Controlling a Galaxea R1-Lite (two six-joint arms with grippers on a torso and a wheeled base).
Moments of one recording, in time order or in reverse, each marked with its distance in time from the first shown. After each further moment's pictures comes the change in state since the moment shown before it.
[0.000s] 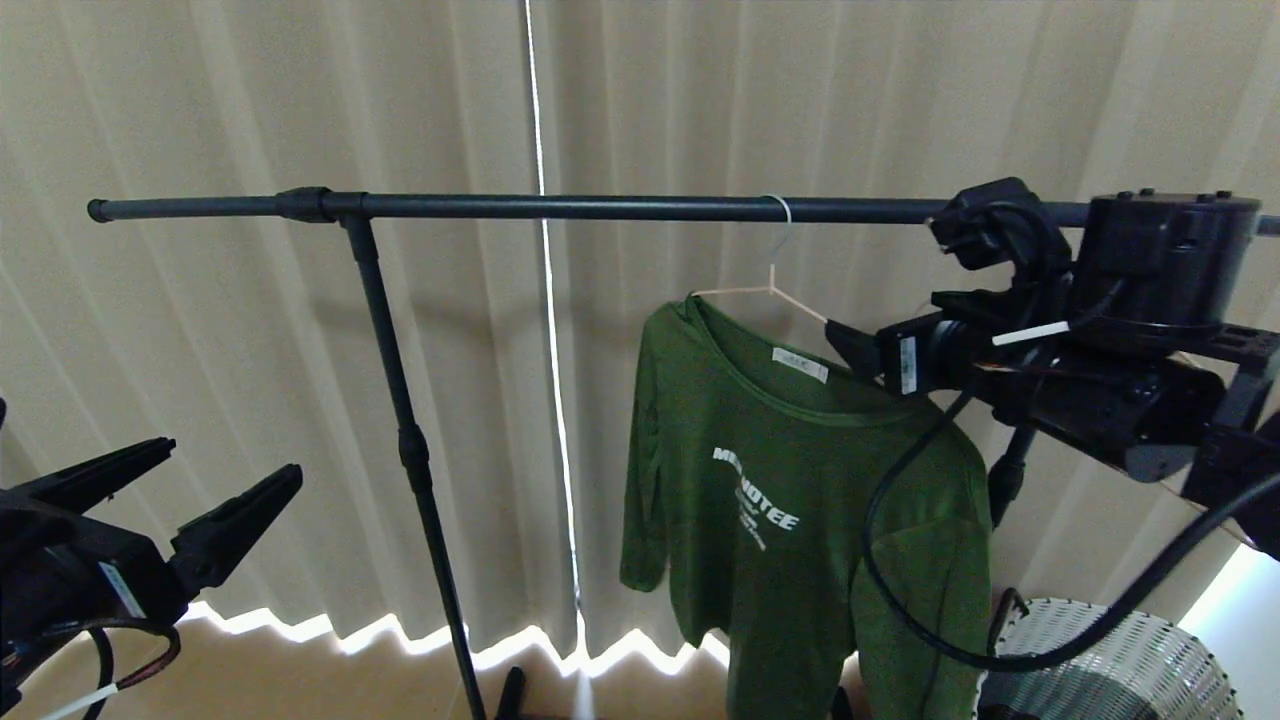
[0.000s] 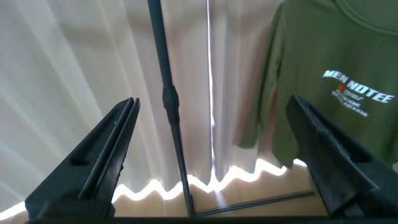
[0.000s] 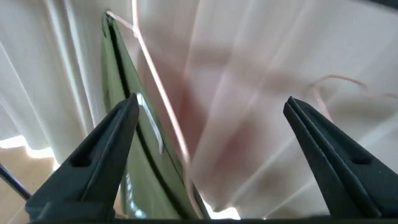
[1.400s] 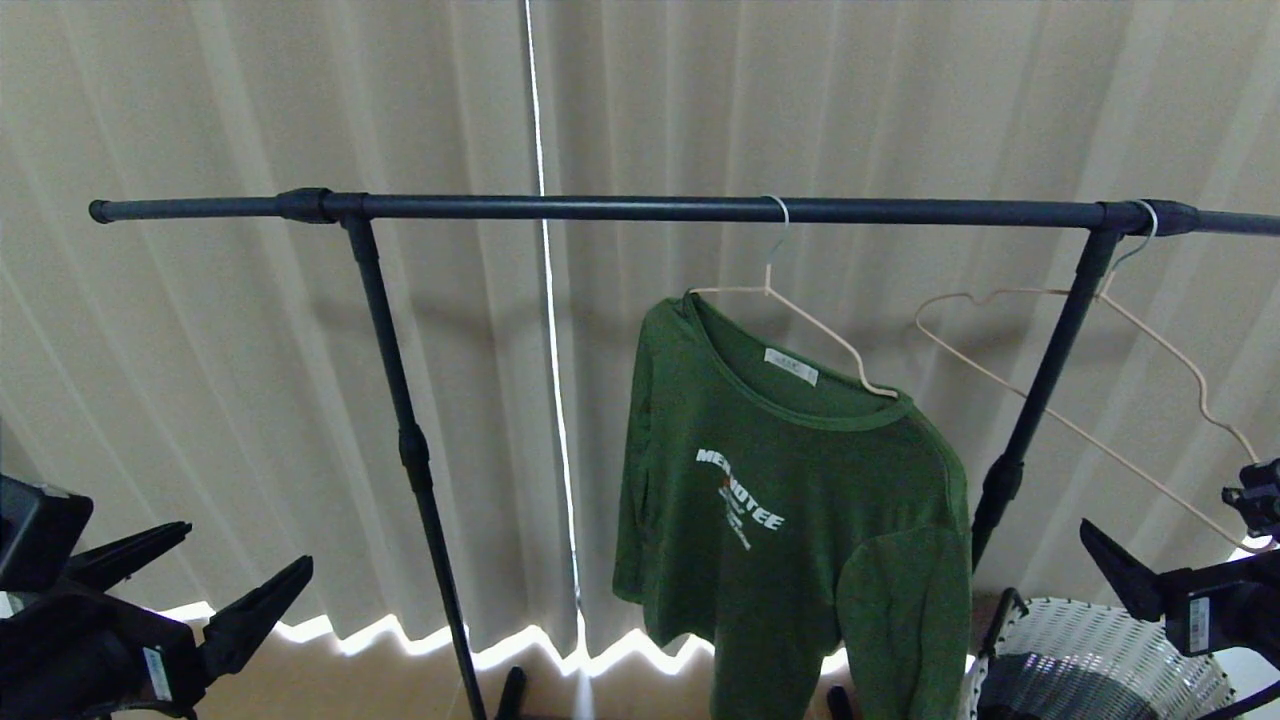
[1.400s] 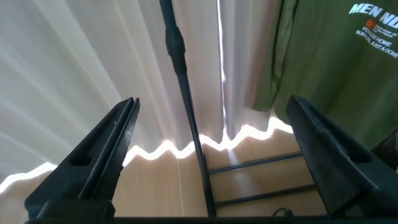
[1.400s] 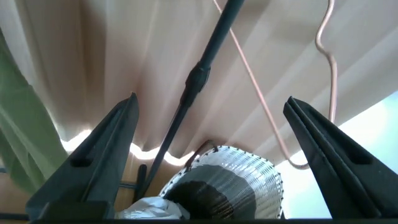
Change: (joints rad) left arm 0.038 0.030 0.135 0.001 0.002 0.076; right arm -0.292 -0.444 0.799 -0.303 0.002 -0.160
